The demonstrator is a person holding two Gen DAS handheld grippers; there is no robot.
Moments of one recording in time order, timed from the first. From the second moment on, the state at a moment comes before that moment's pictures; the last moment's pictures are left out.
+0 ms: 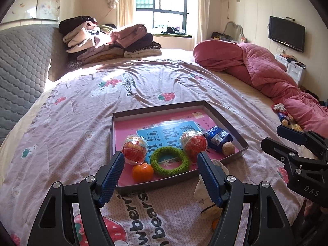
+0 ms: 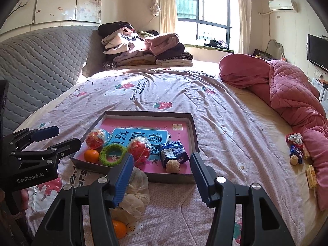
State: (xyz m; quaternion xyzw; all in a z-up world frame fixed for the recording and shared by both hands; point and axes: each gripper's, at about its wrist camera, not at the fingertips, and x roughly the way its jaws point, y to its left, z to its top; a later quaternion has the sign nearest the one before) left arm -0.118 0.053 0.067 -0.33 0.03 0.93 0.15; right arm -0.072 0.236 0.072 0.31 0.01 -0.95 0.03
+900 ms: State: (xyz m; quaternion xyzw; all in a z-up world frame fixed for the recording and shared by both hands) left arm -0.096 0.067 0.072 -0.32 0.05 0.93 0.16; right arm -0.024 0.216 0.052 0.33 0.03 -0.94 0.06
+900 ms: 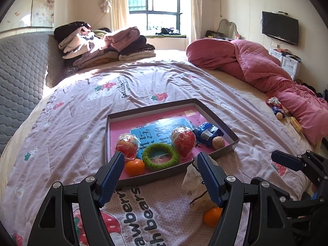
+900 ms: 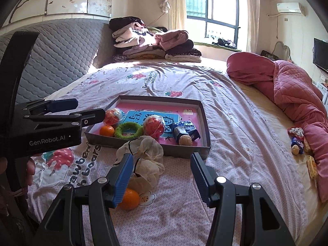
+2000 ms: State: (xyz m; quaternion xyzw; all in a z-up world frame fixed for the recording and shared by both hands) left arm -0.083 0.070 0.071 -0.32 0.06 0.93 0.16; right arm 0.002 0.212 0.041 0.34 0.03 -0.94 0.07
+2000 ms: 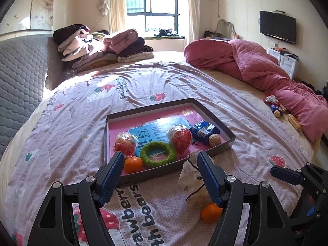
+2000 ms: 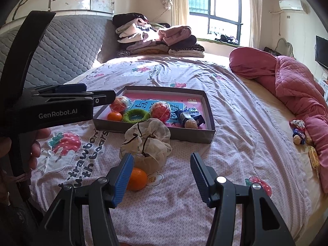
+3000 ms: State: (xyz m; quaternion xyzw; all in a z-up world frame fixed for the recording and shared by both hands) left arm -0.094 0.083 0.047 -0.36 0.07 0.91 0.18; right arm 0.003 0.187 0.008 0.38 0.05 -0.92 0.10
